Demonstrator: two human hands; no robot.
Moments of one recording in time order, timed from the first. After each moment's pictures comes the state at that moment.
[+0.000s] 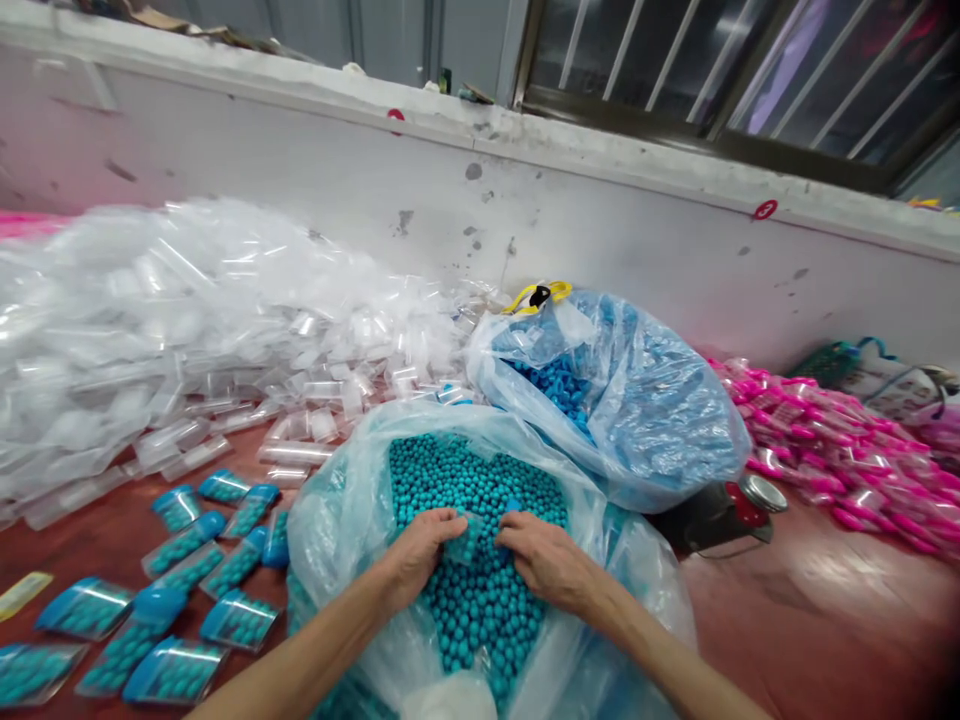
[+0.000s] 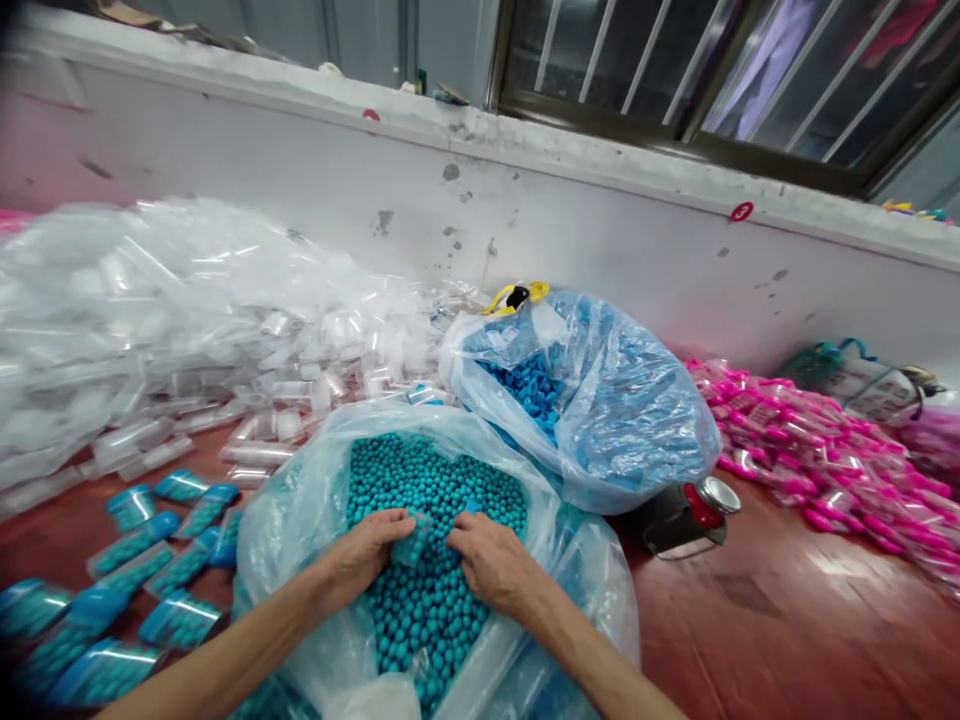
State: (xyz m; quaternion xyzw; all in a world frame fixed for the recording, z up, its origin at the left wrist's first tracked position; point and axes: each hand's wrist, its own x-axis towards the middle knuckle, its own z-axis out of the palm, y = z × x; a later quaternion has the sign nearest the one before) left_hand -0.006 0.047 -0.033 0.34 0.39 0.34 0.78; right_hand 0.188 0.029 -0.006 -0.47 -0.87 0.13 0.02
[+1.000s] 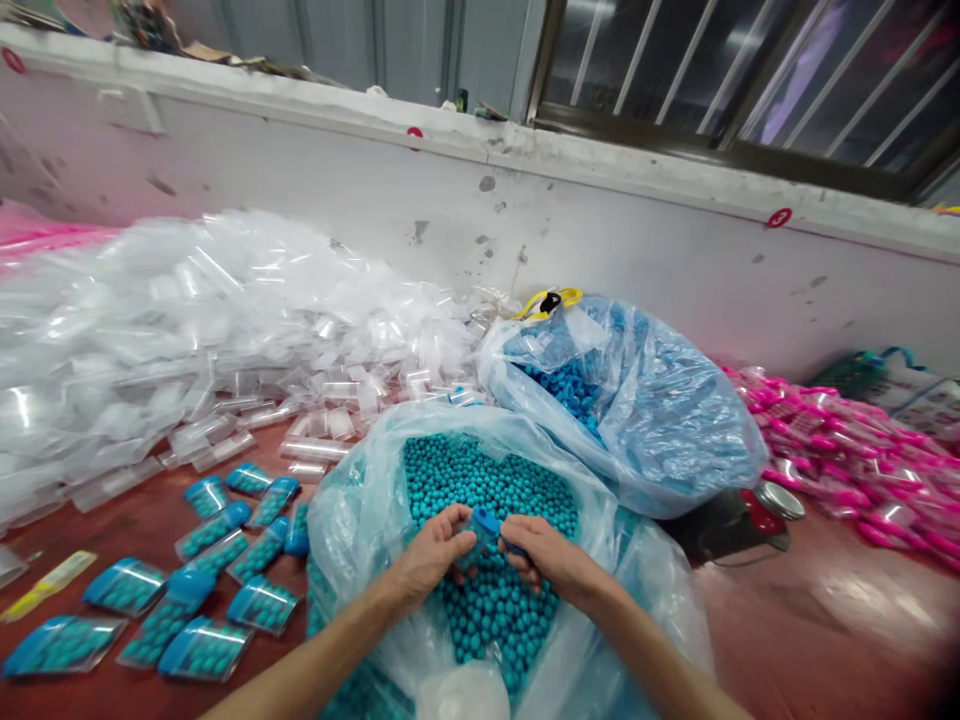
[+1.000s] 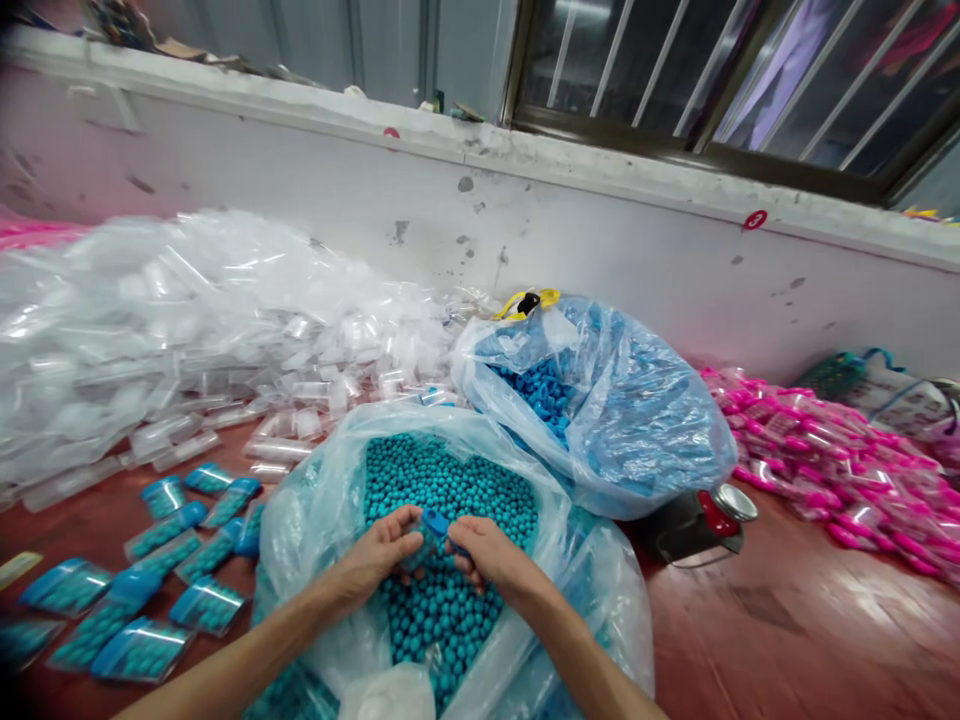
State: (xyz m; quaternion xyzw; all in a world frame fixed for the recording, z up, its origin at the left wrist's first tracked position) left_hand -0.016 0.037 -0.045 0.47 0.38 0.33 0.73; right_hand 0.157 0.029 -0.005 -0.53 -0.48 0.67 0.20
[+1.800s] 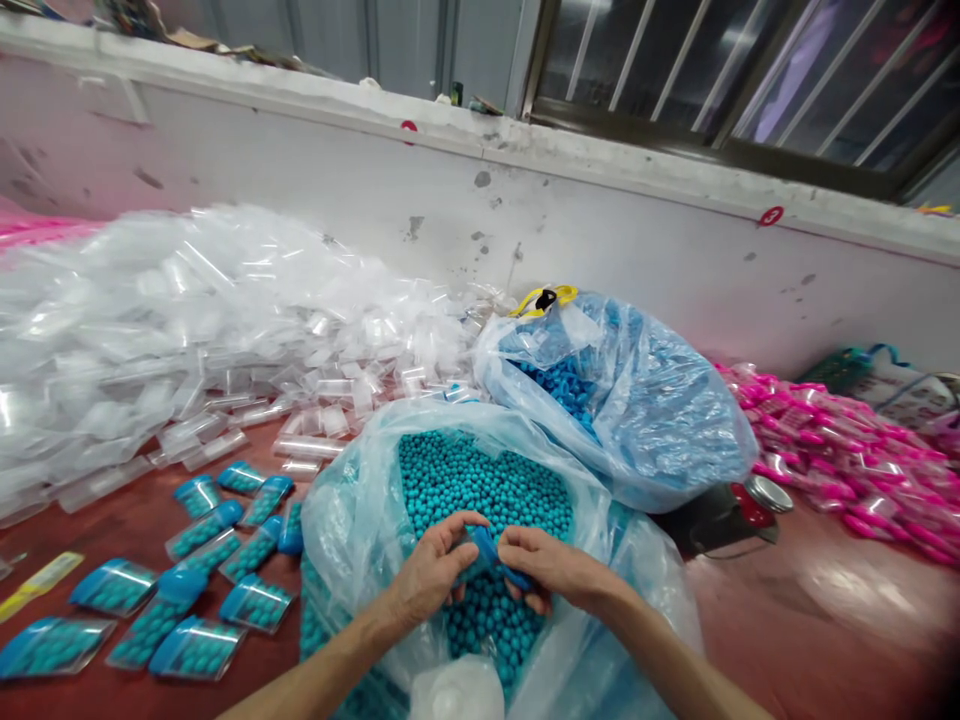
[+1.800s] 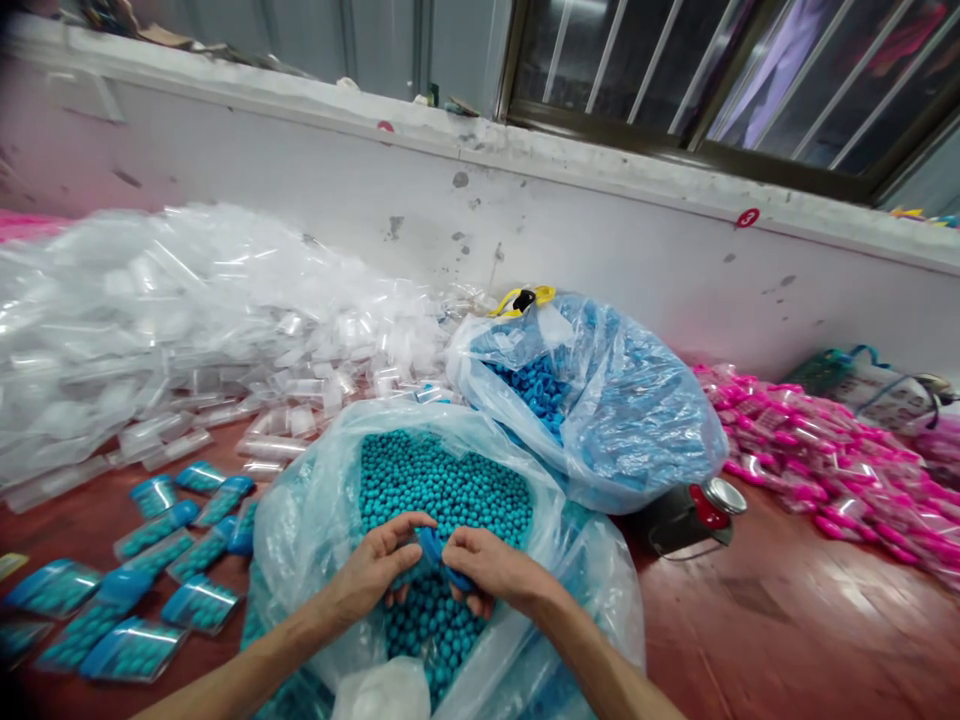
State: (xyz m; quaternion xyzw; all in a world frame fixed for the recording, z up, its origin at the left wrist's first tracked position) left_hand -0.010 0.021 -0.034 0.53 0.40 0.32 0.67; right_hand 0.168 0.017 0.001 -0.51 -0.53 0.67 0.13
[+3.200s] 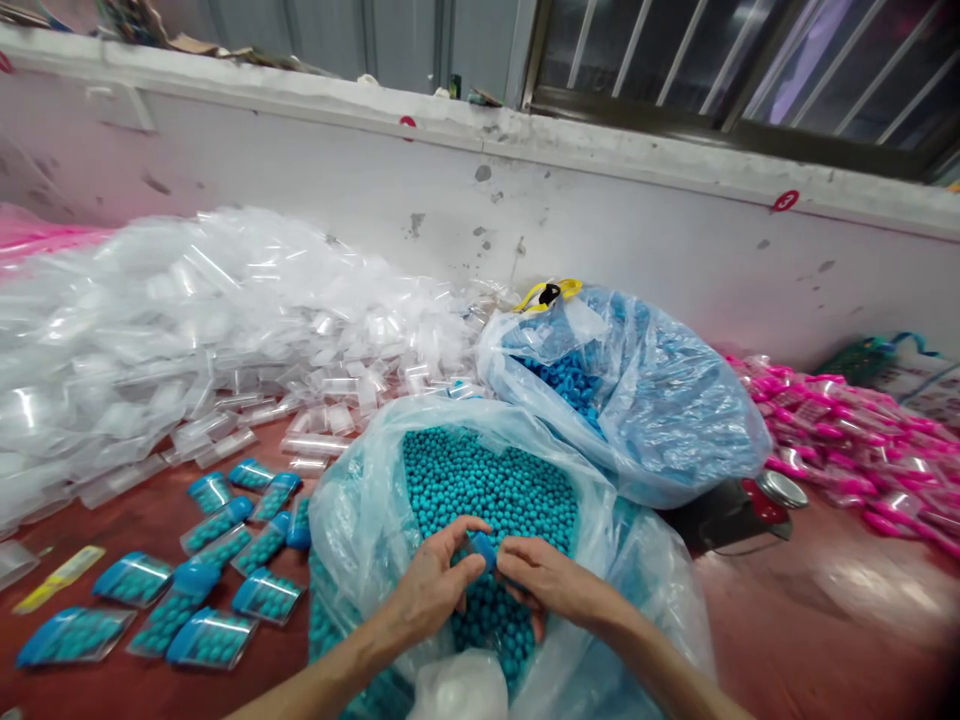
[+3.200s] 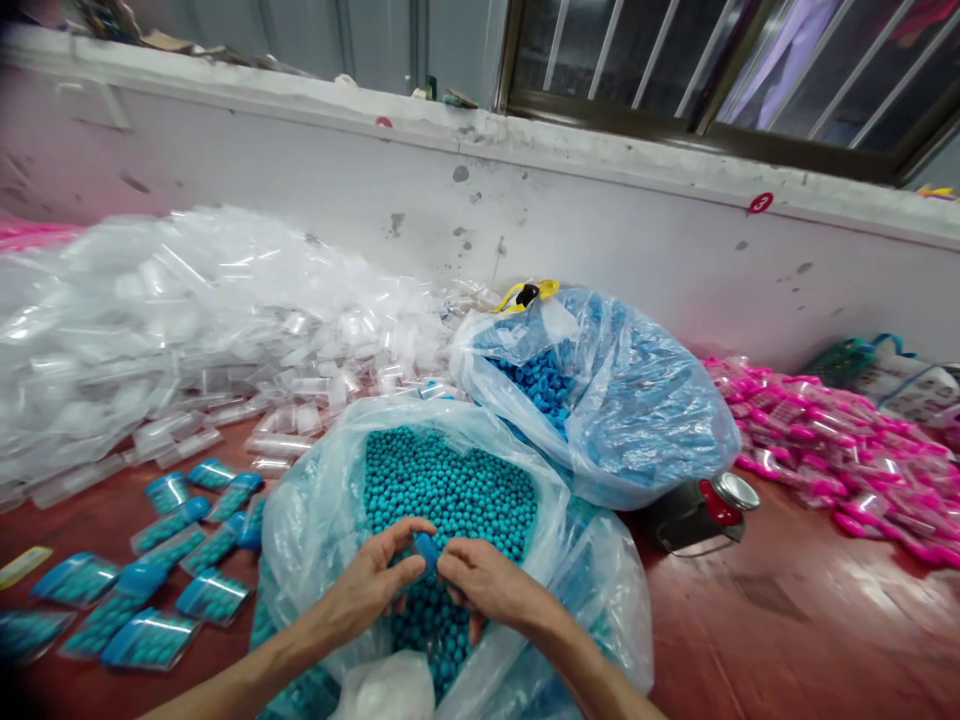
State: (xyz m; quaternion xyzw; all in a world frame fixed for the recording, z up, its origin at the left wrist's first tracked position) left_hand -0.011 0.006 -0.023 0.56 0.43 0.32 0.63; right_hand 0.160 0.003 0.000 -0.48 -0.59 0.62 0.16
